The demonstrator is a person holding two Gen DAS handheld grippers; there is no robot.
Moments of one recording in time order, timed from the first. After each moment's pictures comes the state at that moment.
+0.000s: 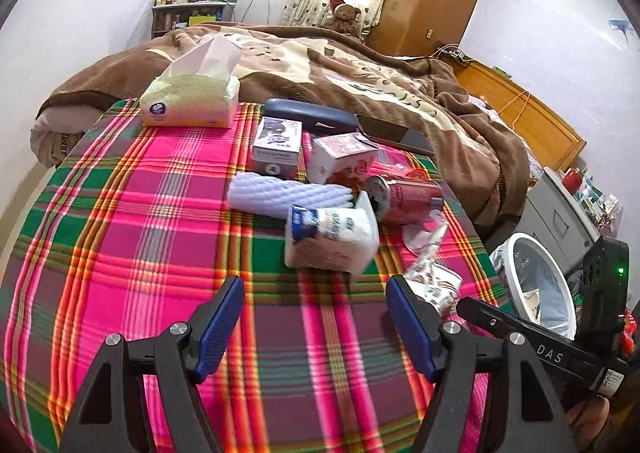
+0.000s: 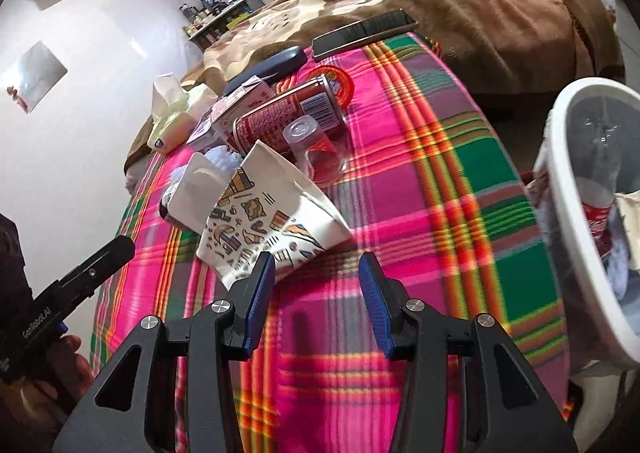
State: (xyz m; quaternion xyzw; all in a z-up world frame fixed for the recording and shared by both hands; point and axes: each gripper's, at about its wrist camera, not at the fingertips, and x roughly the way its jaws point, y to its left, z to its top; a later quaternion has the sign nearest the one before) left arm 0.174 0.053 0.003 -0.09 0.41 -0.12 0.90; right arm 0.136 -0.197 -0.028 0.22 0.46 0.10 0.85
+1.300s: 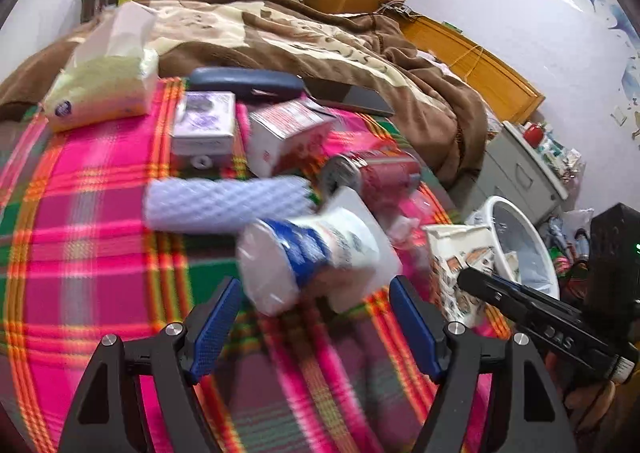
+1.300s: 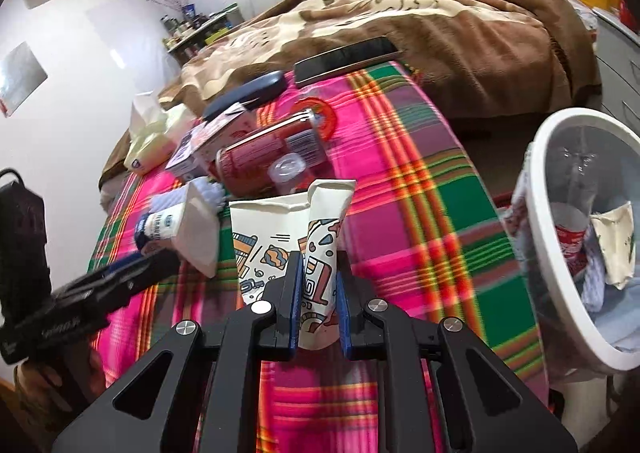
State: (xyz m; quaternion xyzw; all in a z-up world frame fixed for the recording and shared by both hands) left arm 0.232 0.023 -0.024 -0.07 0.46 -0.25 0.85; right arm 0.131 -0.203 -0.012 0.19 0.44 0.04 0.88
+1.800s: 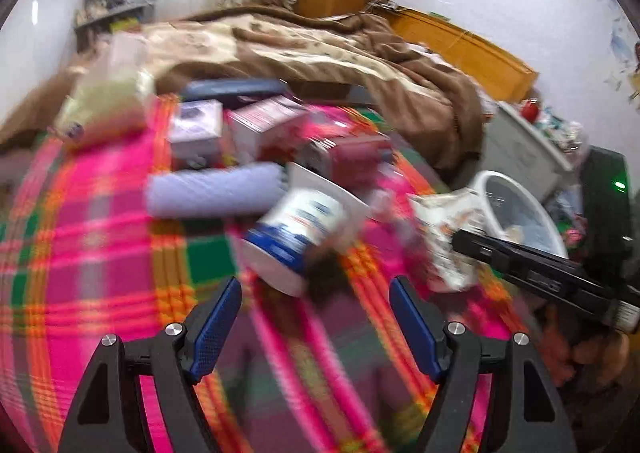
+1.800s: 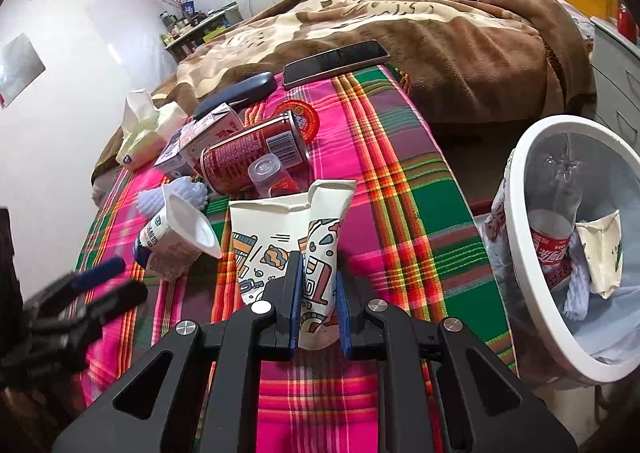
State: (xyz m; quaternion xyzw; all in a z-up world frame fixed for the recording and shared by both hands) left arm 0.195 0.011 -0.011 0.00 0.43 -0.22 0.87; right arm 0.131 -0.209 -0.013 0.17 0.44 0.04 0.88
